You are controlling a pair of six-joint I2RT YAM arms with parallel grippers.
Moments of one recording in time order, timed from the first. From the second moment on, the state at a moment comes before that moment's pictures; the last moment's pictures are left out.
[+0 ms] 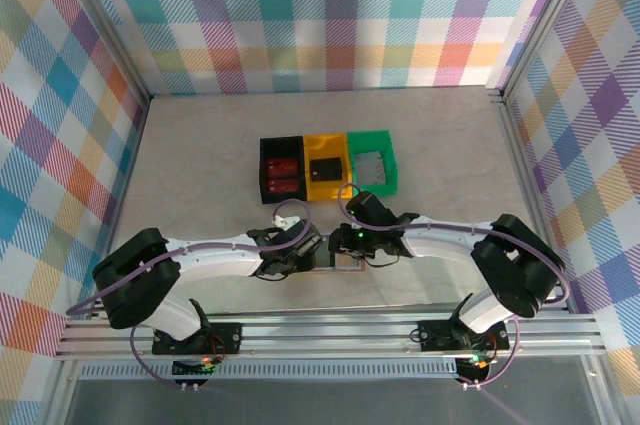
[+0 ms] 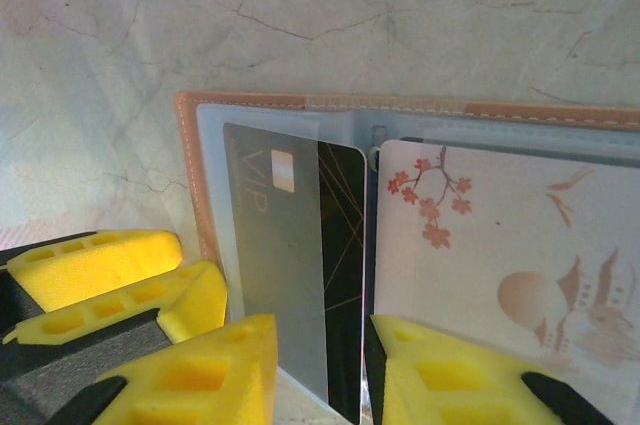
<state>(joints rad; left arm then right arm) -0.98 1.48 0.68 -0.38 -0.20 -1.02 0.82 1.53 0.69 -0.11 -0.32 0.95</state>
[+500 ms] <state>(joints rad) -0.98 1.48 0.67 -0.35 -0.20 -1.03 0.82 1.59 0.66 0.01 -0.33 0.93</state>
